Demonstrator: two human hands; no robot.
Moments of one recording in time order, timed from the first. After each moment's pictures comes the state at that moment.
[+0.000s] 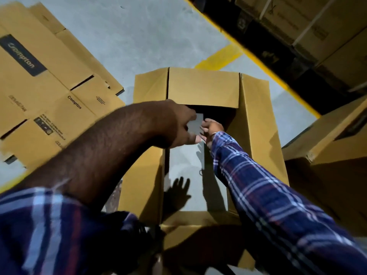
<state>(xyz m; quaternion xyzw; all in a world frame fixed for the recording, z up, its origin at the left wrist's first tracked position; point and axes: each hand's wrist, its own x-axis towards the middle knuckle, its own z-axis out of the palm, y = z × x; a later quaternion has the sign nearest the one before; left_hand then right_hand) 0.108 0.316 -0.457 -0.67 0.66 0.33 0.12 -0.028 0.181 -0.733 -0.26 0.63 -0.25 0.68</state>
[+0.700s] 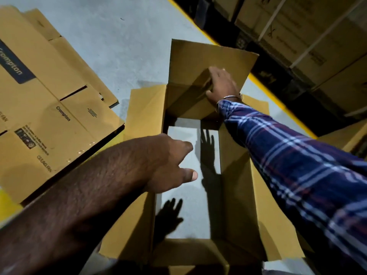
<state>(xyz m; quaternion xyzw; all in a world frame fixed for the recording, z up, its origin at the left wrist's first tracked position) 0.120 0.317 -0.472 -0.65 0.64 0.40 0.09 0.030 0.029 -0.637 -0.85 0.51 -0.02 0.11</state>
